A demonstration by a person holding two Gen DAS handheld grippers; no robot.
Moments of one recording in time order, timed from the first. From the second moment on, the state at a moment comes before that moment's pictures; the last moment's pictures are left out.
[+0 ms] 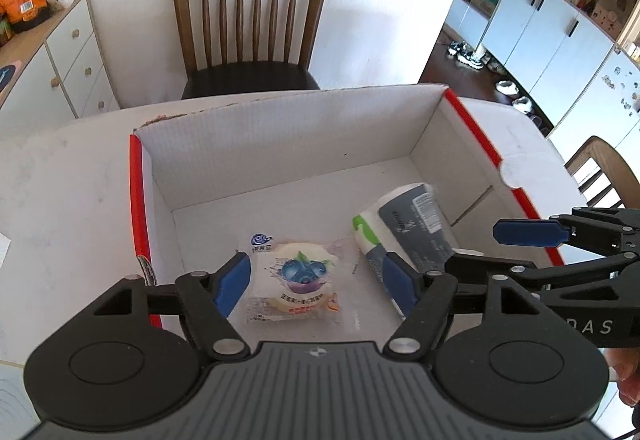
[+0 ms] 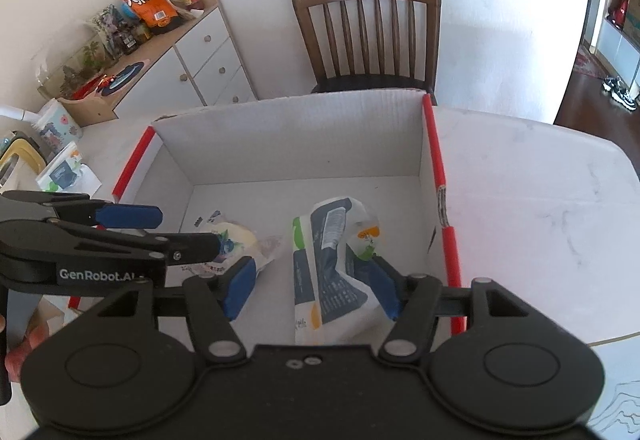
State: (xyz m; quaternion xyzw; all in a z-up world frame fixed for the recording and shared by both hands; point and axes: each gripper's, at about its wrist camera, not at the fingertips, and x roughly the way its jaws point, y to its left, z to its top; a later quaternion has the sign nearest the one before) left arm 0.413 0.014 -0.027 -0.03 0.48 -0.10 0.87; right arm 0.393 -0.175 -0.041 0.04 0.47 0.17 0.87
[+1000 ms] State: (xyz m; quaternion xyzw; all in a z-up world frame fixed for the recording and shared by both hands) left arm 0.330 0.011 0.019 -0.03 0.40 -0.10 0.91; right arm 0.320 -0.204 0.003 0.03 0.39 0.18 0.90
